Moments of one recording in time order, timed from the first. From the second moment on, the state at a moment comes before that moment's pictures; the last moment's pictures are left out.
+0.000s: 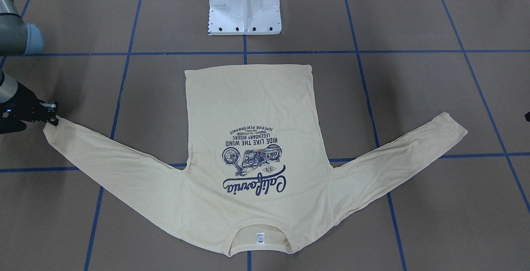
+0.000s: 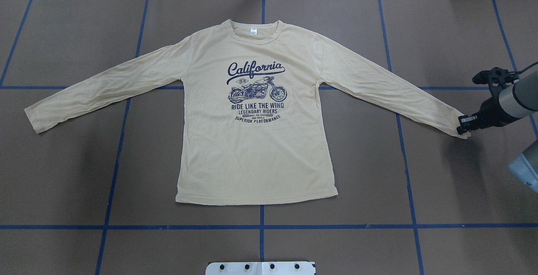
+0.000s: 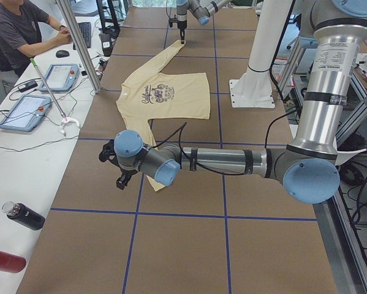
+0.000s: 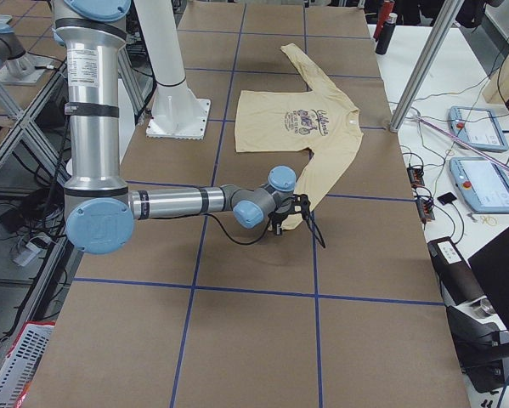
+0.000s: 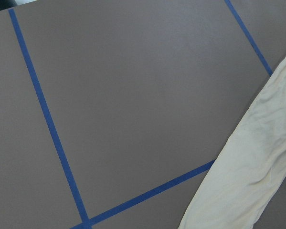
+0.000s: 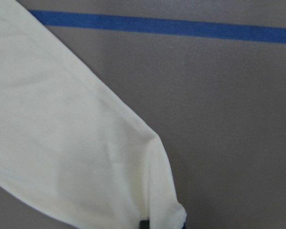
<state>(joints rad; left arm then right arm) -1.47 -1.71 -1.43 -2.06 -2.48 -0.03 0.96 -1.59 1.60 -1.03 2.22 0.71</state>
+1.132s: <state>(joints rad) -1.47 -1.72 -1.41 -2.06 -2.47 -0.03 0.95 -1.10 1.68 -1.47 2.22 0.76</state>
